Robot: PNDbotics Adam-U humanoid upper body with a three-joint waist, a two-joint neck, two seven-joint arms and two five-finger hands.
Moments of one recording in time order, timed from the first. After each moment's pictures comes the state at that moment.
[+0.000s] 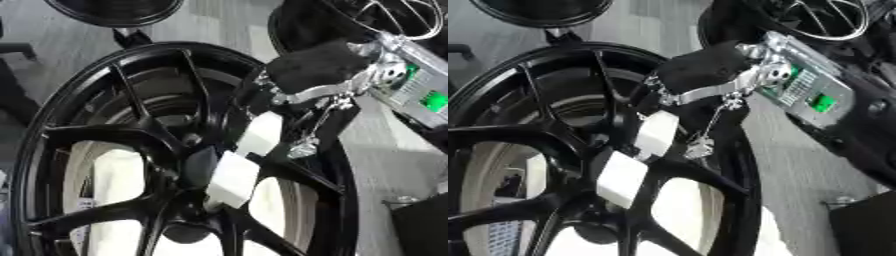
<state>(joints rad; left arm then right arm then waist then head) -0.38 0.44 0.21 -1.98 0.11 0.04 0.11 -0.83 -0.96 0.47 -1.83 0.11 -0.54 0.64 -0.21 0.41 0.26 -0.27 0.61</state>
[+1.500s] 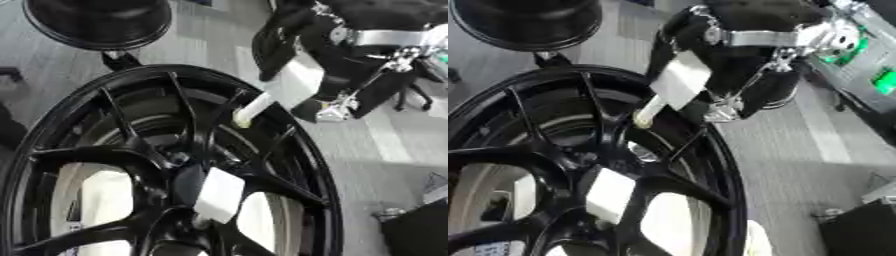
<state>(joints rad) -0.35 0.43 0.22 -1.98 0.10 0.04 0.12 -0.60 -1.18 0.16 -1.88 -0.02 -0.48 0.35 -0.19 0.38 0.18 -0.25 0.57</state>
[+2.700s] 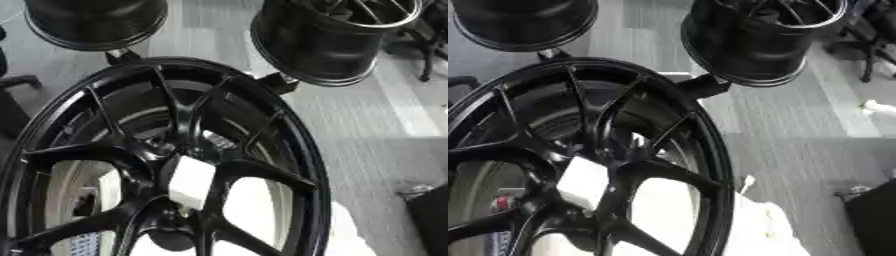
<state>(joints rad) -0.29 0.42 0.25 -1.98 0.08 0.04 0.16 0.17 -0.91 -0.47 -1.66 0.33 -0.21 0.08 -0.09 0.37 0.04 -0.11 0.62</state>
